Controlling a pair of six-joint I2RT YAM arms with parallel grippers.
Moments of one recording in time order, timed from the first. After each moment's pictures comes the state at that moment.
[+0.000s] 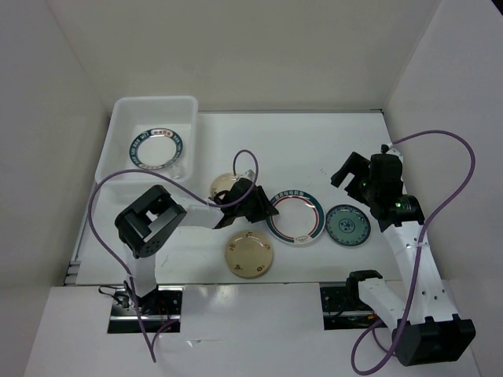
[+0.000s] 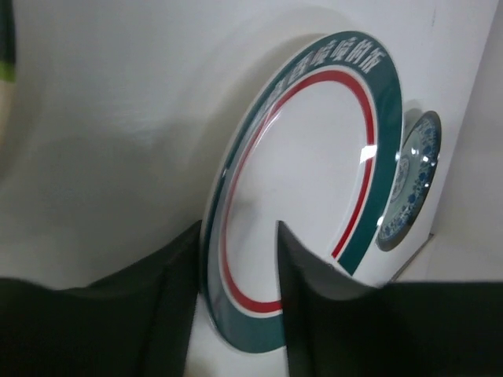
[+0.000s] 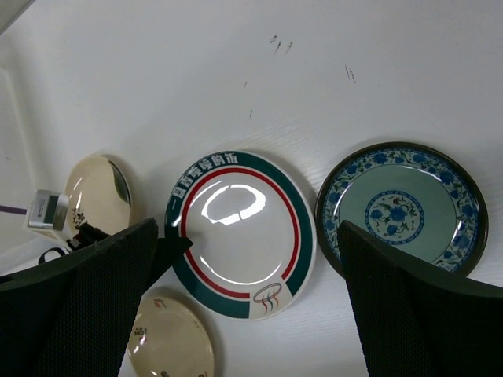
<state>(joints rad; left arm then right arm) -0.78 1.88 0.92 0.30 0.09 -1.09 0.06 0.89 0.94 -0.69 0.05 0.59</state>
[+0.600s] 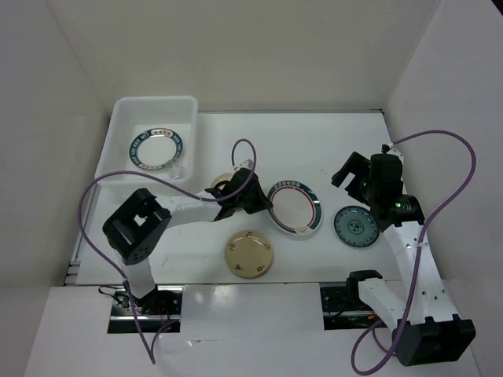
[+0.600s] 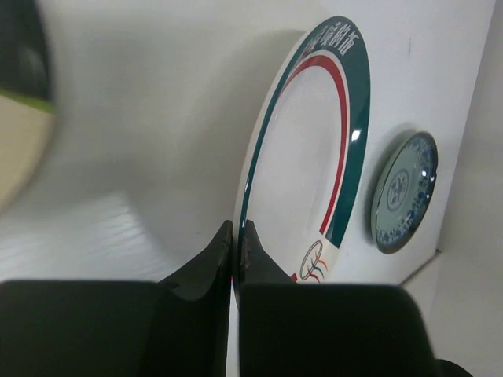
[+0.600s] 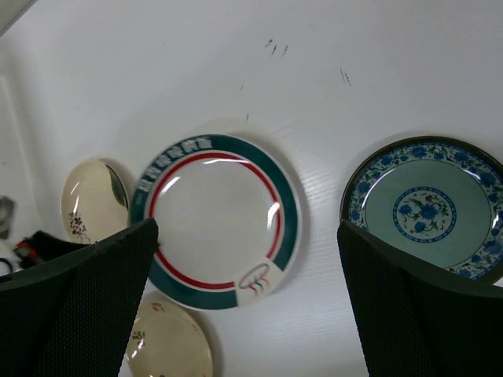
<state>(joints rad) -0.77 1.81 1.02 0.12 0.03 -1.05 0.06 0.89 0.94 -0.69 0.07 0.59</state>
